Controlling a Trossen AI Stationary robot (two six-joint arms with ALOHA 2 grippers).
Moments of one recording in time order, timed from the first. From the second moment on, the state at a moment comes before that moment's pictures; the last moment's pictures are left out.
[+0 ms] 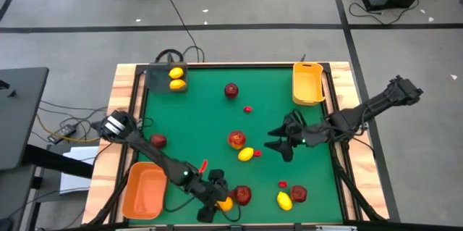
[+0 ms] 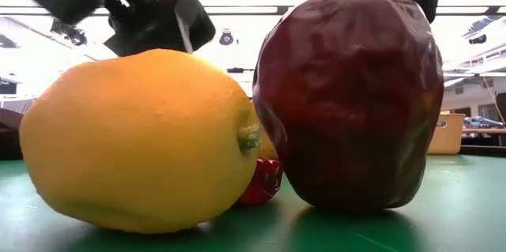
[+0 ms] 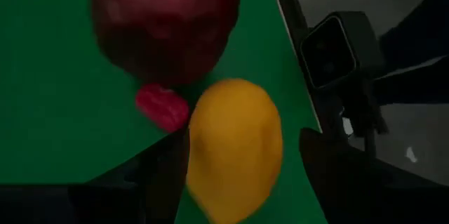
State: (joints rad) left arm -0.60 1.91 1.24 -0.16 -0.07 -0.42; right arm 0.42 1.08 0.78 -0.24 0.42 0.91
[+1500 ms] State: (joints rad) left arm -0.58 1.93 1.35 -0.36 -0.03 -0.63; right arm 0.47 1.17 0.78 -0.14 0.45 0.92
